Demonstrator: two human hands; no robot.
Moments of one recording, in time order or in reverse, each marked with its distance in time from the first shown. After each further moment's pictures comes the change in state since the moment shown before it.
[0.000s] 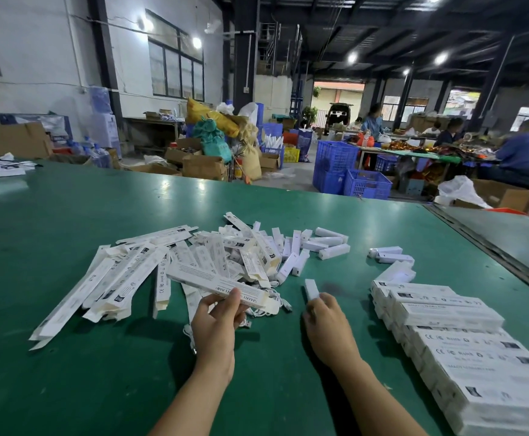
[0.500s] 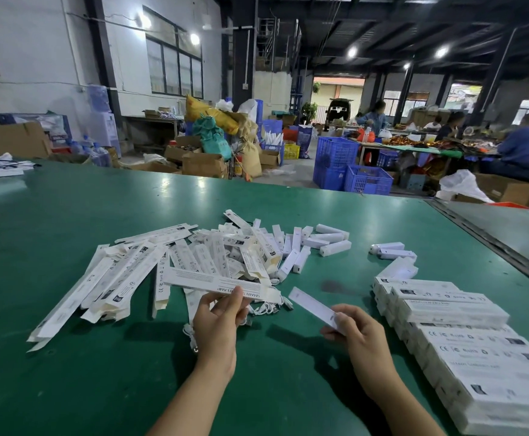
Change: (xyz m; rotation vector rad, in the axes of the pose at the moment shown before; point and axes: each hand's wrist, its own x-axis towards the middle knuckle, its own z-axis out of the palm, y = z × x) left_hand 0.006 -0.003 0.002 -0.011 -0.030 -0.010; right_hand -0.043 0.012 -0.033 1.139 0.121 0.192
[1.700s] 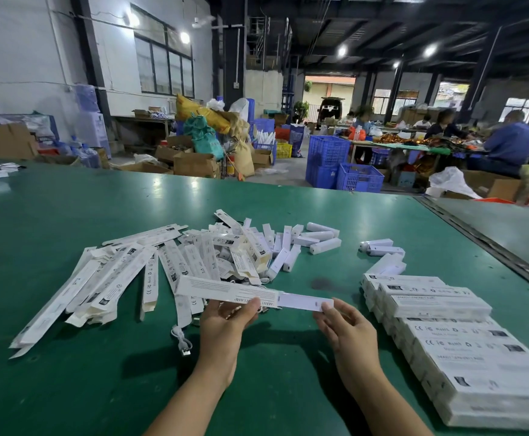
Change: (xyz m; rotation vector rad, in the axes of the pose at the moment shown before) left_hand -0.019 -0.006 0.007 0.096 -0.225 0.028; right_hand 0.001 -0.002 0.007 0.451 0.177 0.158
